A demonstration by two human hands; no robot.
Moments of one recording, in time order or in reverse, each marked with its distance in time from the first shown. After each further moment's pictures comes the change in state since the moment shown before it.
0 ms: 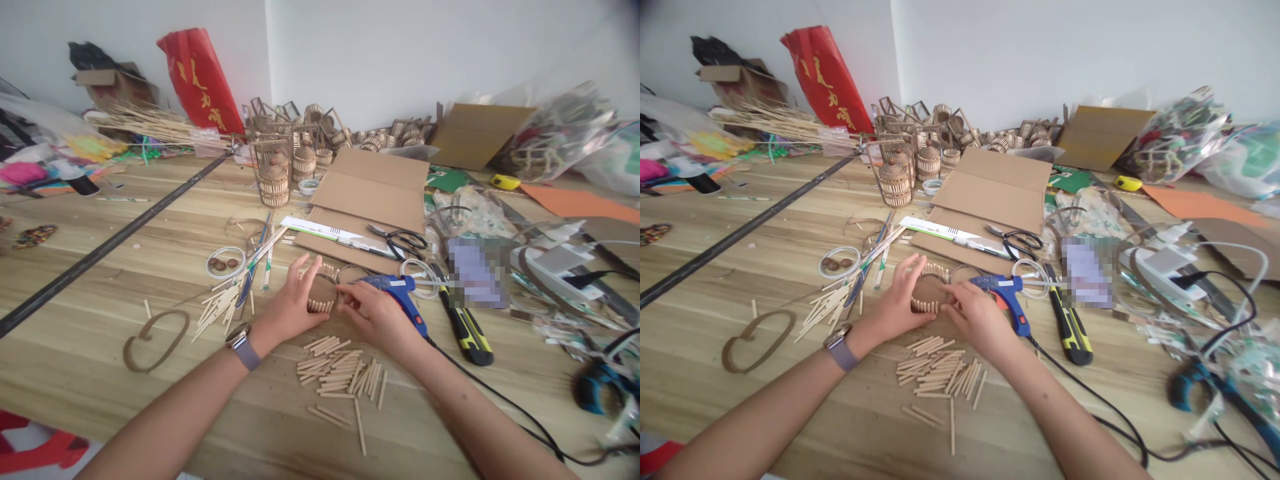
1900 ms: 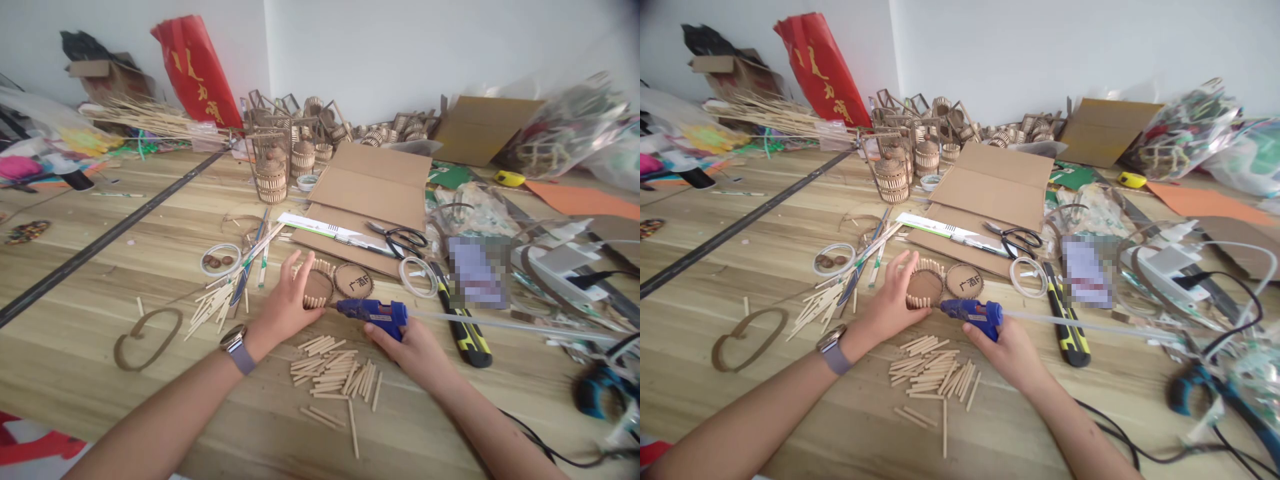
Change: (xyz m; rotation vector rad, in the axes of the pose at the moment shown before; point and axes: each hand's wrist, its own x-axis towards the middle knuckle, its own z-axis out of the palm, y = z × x) left_hand -0.001 0.005 0.004 0.091 0.086 -0.061; right_hand -0.046 0.009 -0.017 0.196 -0.035 0.453
